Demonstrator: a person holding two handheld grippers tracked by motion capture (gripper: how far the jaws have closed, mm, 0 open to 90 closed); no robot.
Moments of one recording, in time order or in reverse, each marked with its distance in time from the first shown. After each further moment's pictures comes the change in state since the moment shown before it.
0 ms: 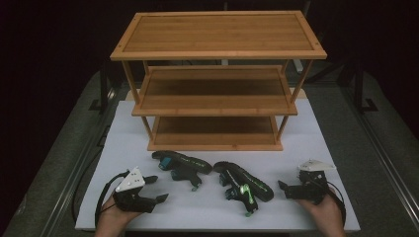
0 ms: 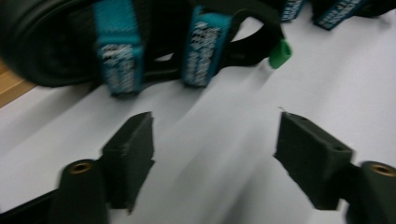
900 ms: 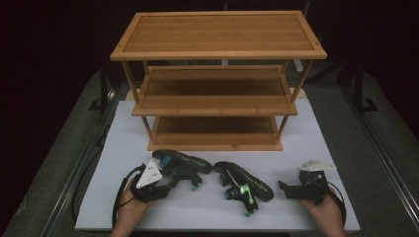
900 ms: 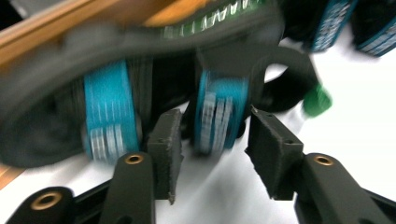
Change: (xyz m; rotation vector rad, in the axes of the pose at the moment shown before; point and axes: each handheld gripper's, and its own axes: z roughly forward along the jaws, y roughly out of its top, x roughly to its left) left arm -0.005 0.022 0.033 -0.050 0.118 0.082; right arm 0.000 0.000 0.000 -0.001 0.001 0.001
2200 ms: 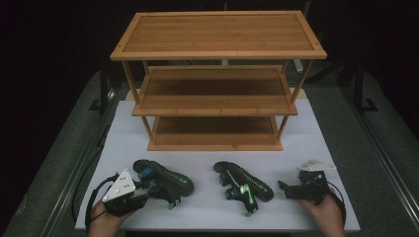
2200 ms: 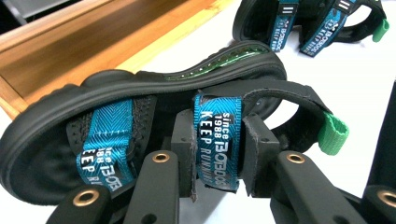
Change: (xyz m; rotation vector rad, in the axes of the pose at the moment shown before) left arm 0.000 -0.010 -0.069 -0.025 -0.043 -0.042; right arm 0.000 0.000 0.000 -0.001 -0.001 -0.002
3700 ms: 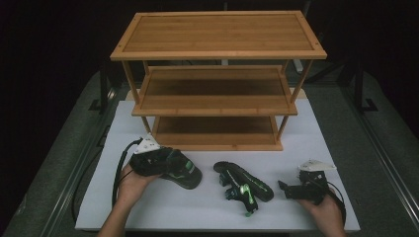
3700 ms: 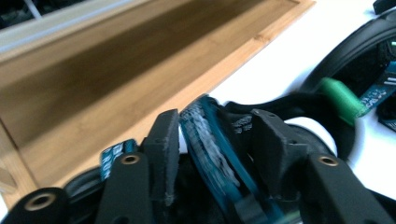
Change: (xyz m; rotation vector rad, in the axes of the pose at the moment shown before) left arm 0.051 0.054 0.075 0.020 0.028 -0.108; right arm 0.000 0.000 0.000 0.000 0.000 0.003
